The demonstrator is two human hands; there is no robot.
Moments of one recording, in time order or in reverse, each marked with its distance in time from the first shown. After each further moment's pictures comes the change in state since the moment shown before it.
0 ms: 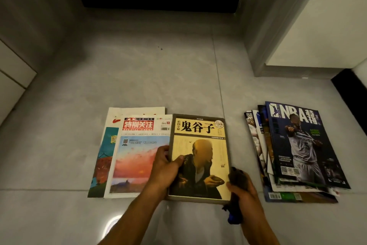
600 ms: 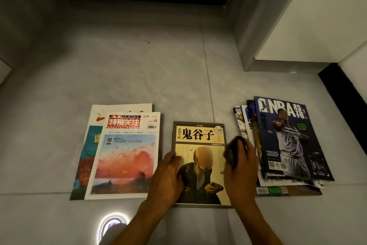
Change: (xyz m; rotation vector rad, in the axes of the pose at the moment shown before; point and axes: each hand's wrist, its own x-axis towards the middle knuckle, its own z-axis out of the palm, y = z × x) left_hand -0.008 -0.032 0.041 0.793 -0.012 0.405; right_hand 0.034 -0.028 -0.009 -0.798 0.360 -0.751
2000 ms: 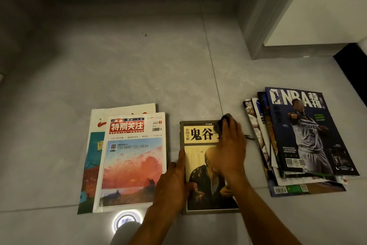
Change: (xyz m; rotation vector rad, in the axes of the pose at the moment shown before) left_hand 0.016 -0.017 -0.004 0.107 -0.261 -0.085; right_hand 0.049 -0.035 0.064 -0.245 -0.126 -0.053
